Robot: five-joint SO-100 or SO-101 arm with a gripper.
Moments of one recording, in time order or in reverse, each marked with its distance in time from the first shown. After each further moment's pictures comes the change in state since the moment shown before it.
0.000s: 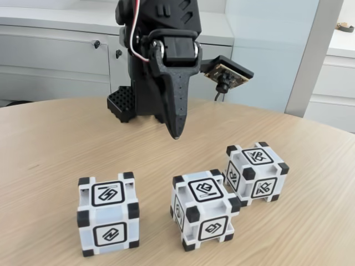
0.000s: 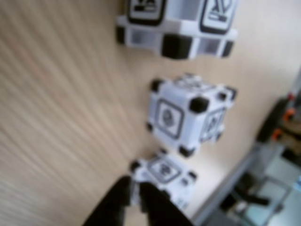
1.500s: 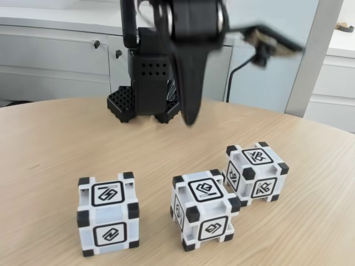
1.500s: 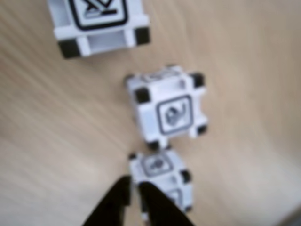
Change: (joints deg) arm -0.3 -74.4 -49.9 -0.2 12.8
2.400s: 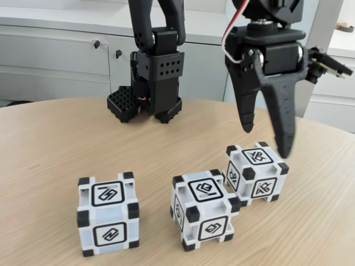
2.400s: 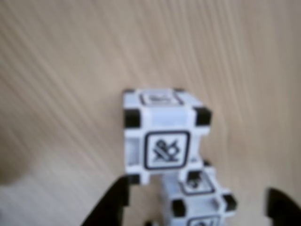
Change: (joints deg) arm -23.8 -9.9 -3.9 0.2 13.2
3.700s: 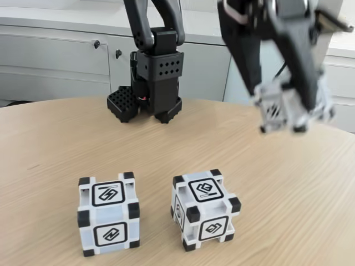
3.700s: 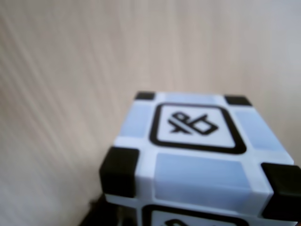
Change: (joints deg) arm 2.5 15.3 -1.5 0.6 -14.2
